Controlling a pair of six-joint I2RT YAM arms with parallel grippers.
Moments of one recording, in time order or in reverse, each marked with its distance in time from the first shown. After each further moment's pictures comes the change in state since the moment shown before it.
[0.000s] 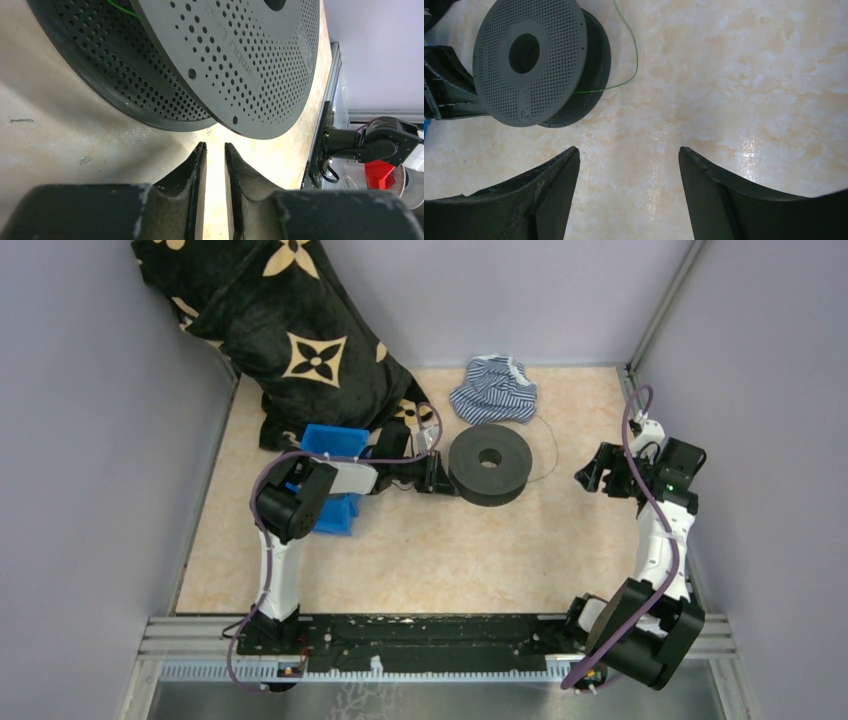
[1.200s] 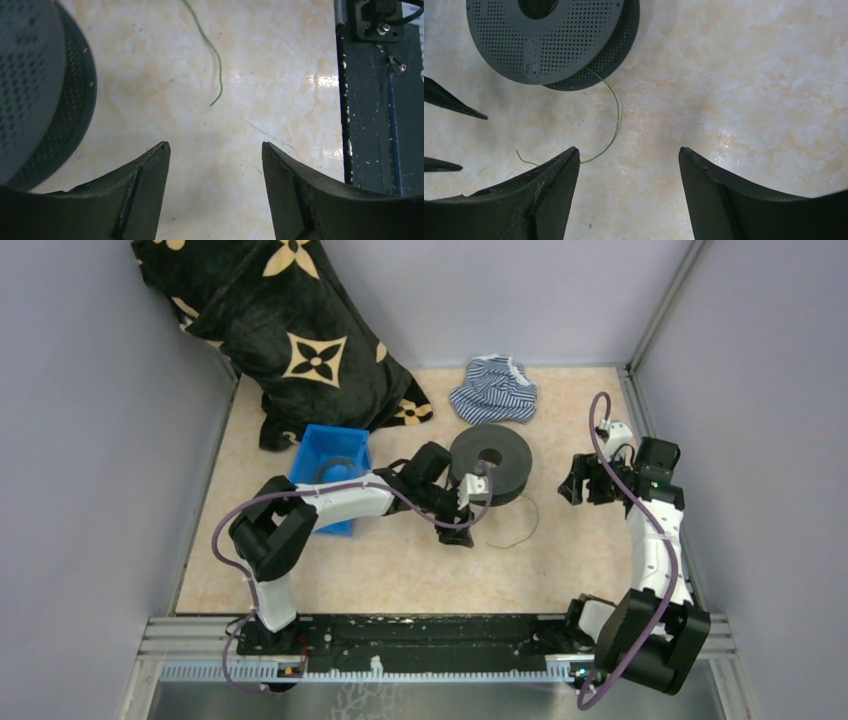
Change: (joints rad) left arm -0.242 -0.267 -0.023 -0.436 -0.074 0.865; right arm 0.145 -0.019 0.000 -0.120 0.054 -0.181
